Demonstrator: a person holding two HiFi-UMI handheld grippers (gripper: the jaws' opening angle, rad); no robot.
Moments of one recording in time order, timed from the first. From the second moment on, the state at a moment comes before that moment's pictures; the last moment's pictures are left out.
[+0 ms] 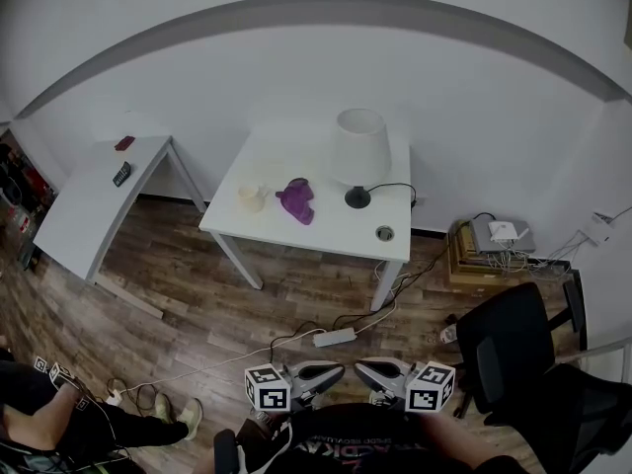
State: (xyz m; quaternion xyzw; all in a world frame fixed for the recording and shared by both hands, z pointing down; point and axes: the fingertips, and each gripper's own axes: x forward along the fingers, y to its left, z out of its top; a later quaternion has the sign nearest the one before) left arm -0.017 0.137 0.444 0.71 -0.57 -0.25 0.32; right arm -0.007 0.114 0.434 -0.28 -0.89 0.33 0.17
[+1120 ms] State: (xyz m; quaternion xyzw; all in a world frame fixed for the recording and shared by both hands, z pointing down) left arm -0.079 0.235 0.455 0.66 -0.61 -0.30 0.31; right arm -0.057 0.168 0.436 -0.25 -0.90 0.32 0.17
